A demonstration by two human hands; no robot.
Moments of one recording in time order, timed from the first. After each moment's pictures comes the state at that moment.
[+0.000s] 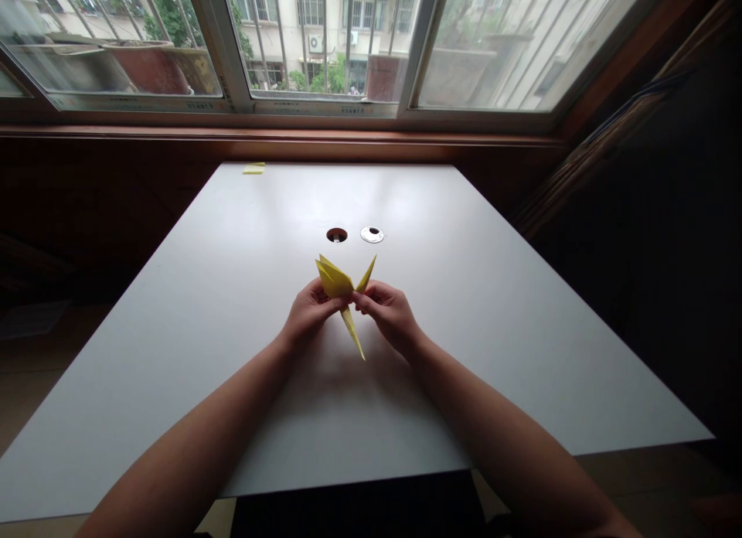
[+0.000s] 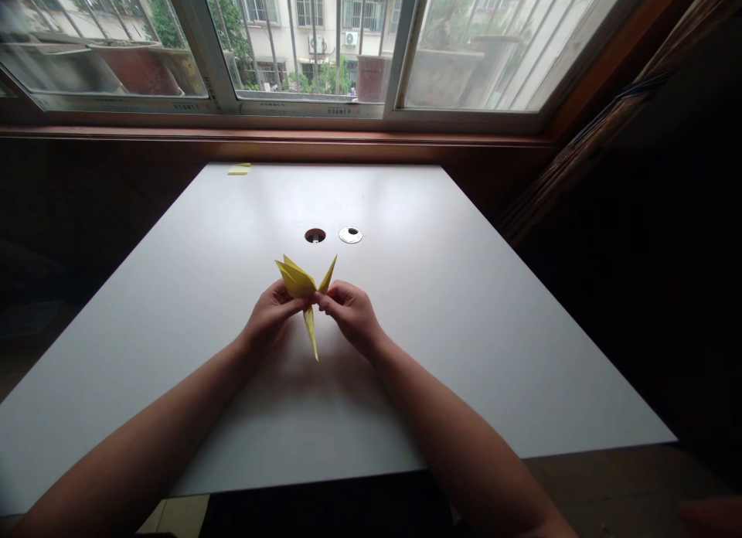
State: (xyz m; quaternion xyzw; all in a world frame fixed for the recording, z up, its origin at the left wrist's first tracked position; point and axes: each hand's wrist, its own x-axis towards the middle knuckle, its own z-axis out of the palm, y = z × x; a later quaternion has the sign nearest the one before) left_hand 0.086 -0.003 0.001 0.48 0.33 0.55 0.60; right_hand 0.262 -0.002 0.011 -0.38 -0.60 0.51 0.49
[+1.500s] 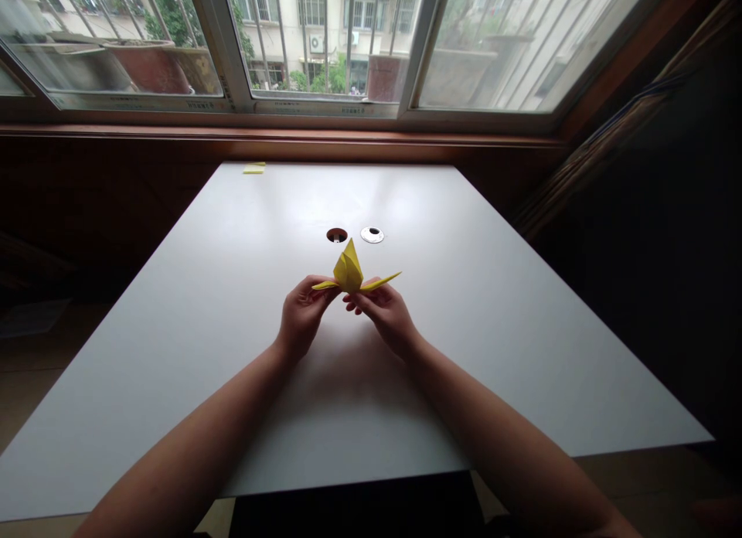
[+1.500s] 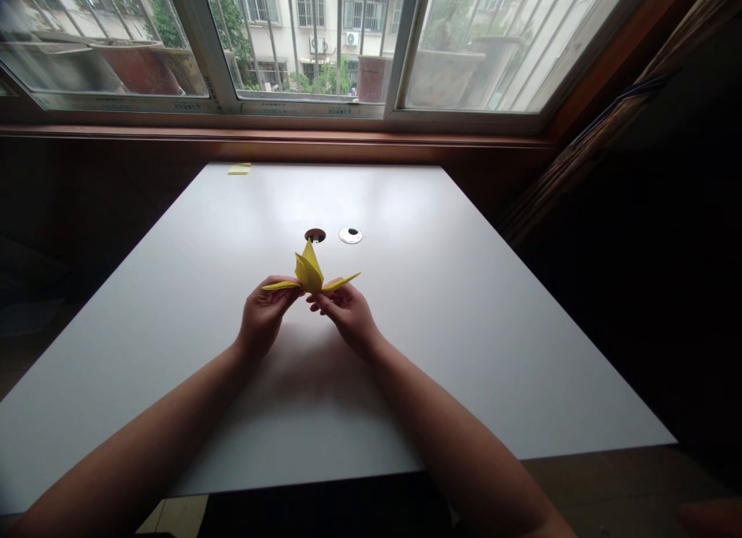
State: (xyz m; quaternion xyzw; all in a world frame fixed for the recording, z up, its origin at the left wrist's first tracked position) left_hand 0.085 -0.013 0.013 0.52 0.37 0.62 0.45; right_hand 0.254 -0.005 0.013 -0.34 -0.56 0.56 0.51
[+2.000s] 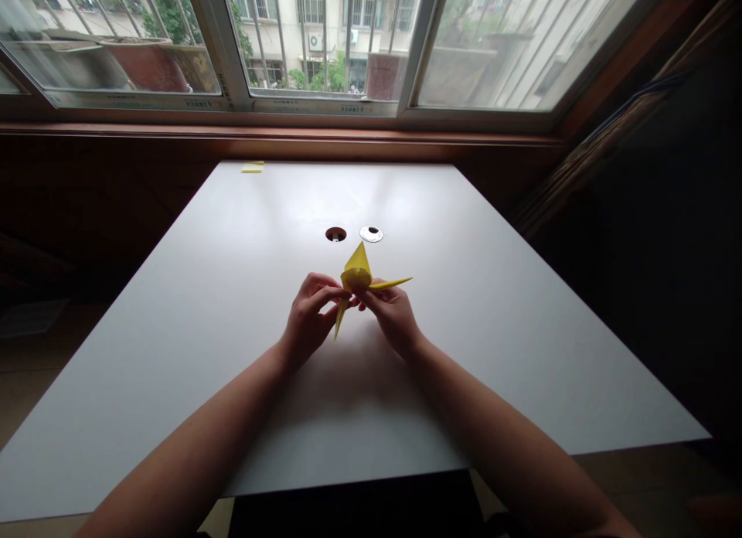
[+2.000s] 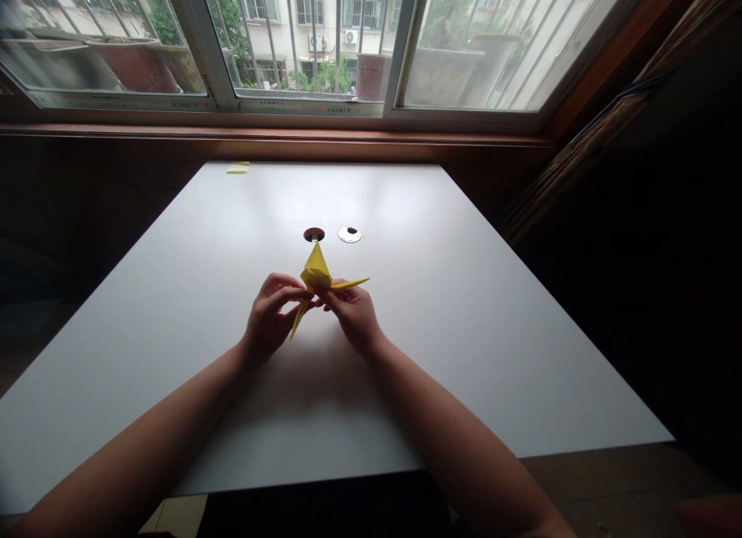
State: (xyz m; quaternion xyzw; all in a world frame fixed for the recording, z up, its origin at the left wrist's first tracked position) left_hand 0.080 -0.011 0.010 0.72 0.34 0.57 0.19; right_hand 0.256 -0.003 0.014 -0.38 -0.55 0.53 0.52
